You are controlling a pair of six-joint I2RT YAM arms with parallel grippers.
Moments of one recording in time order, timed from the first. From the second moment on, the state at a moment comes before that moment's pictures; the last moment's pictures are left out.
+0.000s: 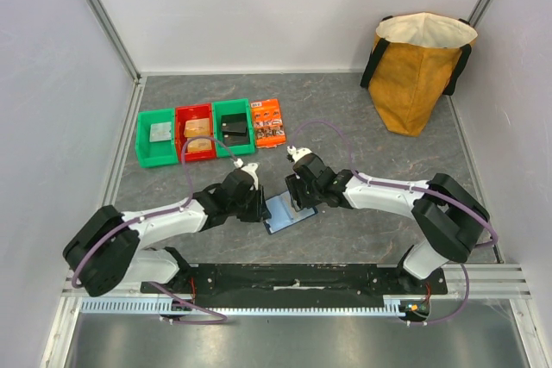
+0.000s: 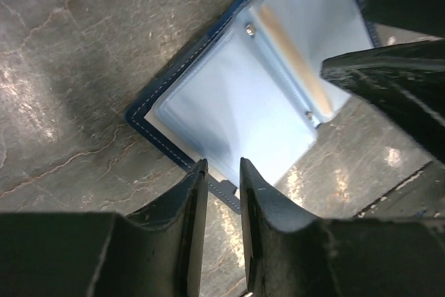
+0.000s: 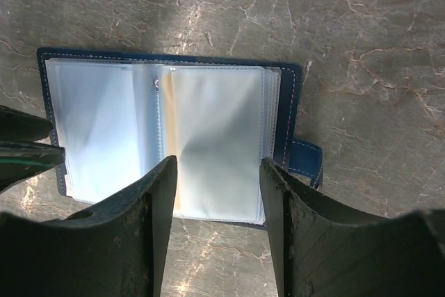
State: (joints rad) left arm -0.78 1.25 0.50 -0.07 0.08 -0.67; right arm 0.87 1.59 0.86 -0.21 0.08 0.39
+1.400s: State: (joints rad) left arm -0.78 1.31 0.49 -0.05 0.11 -0.66; right arm 0.85 1.58 0.81 -0.10 -0.13 0.44
